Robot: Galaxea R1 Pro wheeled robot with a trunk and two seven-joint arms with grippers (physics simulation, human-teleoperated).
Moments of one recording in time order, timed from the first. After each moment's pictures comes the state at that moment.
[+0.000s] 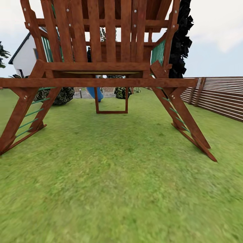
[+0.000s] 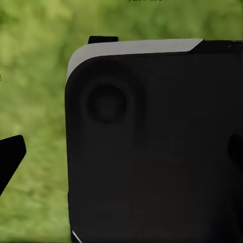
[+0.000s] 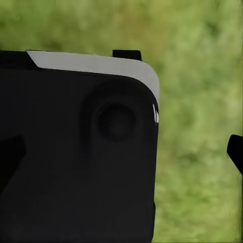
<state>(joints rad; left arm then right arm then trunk) 0.00 -0.01 0.01 -0.09 0.01 -0.02 0.00 -0.06 -0.02 0.01 -0.03 0.01 -0.05 0.00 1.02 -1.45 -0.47</state>
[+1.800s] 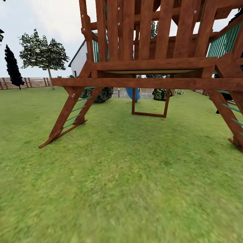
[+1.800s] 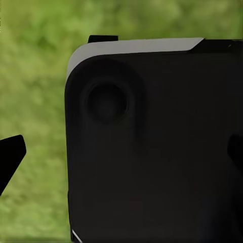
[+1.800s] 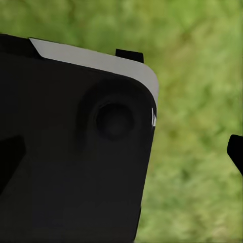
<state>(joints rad) 0.00 -0.01 0.01 -0.09 0.01 -0.02 0.00 -0.06 -0.02 0.01 -0.04 0.15 -0.05 0.00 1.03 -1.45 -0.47</state>
